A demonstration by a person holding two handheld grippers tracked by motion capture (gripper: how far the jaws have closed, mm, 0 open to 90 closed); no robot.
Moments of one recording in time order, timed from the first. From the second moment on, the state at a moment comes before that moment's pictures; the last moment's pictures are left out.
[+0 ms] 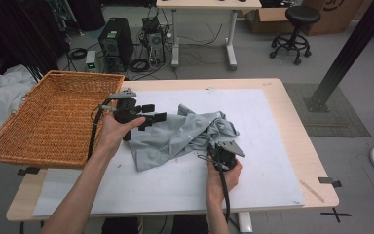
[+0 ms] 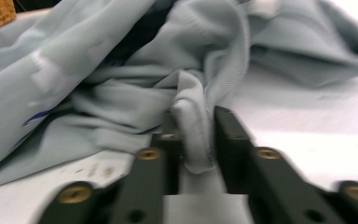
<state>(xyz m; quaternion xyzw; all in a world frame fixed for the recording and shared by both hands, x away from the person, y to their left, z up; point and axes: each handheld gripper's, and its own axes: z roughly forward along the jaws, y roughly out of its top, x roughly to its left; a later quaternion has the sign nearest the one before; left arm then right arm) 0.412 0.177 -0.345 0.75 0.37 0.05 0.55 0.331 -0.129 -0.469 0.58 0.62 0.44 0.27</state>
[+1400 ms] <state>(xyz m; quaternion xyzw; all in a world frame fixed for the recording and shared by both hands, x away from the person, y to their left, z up) 0.442 0.159 -0.416 0.81 0.38 0.14 0.42 0.312 -0.113 -0.430 0.33 0.77 0.53 0.13</state>
